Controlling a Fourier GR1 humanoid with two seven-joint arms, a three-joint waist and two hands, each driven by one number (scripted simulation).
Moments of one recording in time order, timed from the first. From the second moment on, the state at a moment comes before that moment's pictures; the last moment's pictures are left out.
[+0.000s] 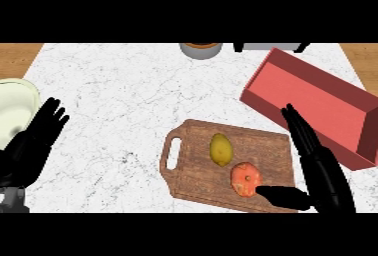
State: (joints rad) left arm -0.01 0.49 -0.05 -1.58 0.48 0.12 0.13; right arm 0.03 -0.37 0.36 -1.94 0.65 -0.19 0.34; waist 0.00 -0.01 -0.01
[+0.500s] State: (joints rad) left arm -0.04 0.49 -0.04 -1.60 0.47 0.12 0.16; right arm -0.27 -0.24 0.49 -1.93 0.72 0.26 0.94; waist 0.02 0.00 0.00
